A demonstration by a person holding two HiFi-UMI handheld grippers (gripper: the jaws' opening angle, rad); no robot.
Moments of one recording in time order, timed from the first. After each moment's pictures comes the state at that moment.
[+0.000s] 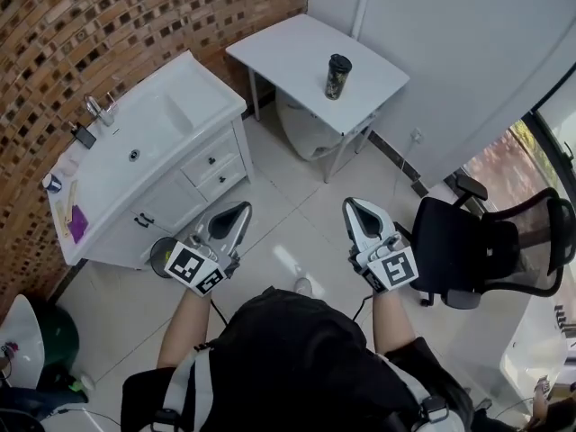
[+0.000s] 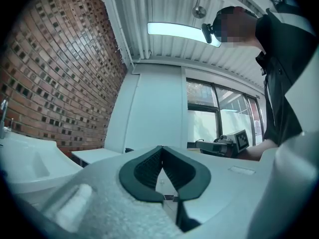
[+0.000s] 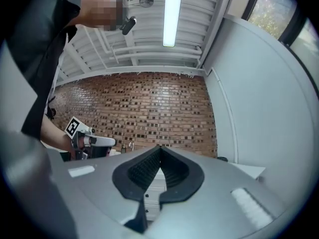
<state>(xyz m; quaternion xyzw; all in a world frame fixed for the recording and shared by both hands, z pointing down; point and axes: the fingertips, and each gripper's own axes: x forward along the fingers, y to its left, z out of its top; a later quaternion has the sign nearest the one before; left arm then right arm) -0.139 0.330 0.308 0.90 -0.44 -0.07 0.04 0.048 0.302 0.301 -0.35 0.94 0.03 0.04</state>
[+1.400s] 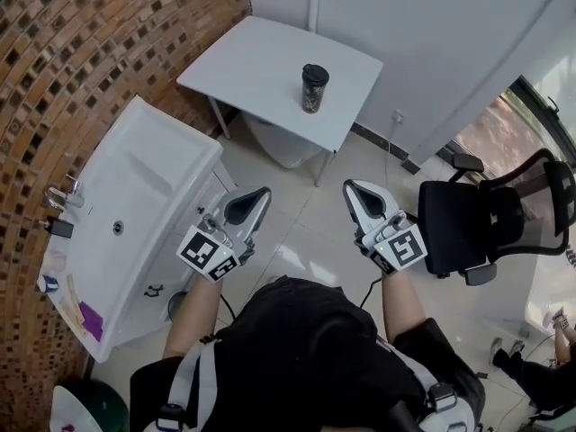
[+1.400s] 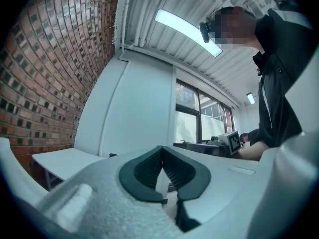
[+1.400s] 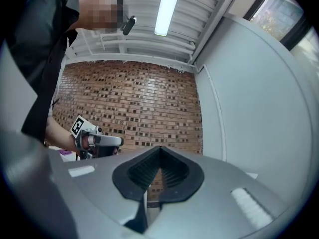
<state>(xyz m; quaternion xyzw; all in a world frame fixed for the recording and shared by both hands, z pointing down) -0.137 0.131 0.305 0.96 -0.27 -0.07 0.06 0.008 0.143 0.301 -0.43 0.90 0.03 0.02</state>
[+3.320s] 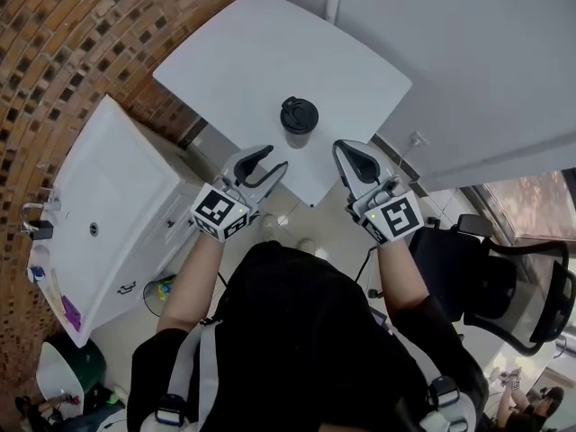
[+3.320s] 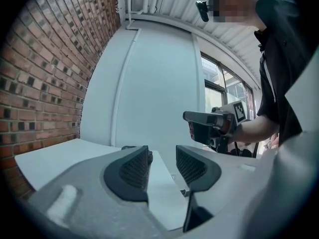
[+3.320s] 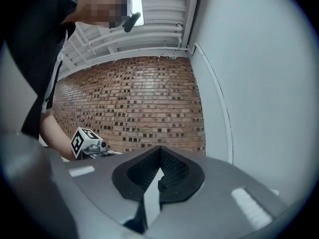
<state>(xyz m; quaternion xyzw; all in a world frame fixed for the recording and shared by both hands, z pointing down) 0.002 -0.165 0.413 0.94 -0.34 0.03 0.08 0.103 -0.171 0.346 -0.35 0.94 0.01 0.01</state>
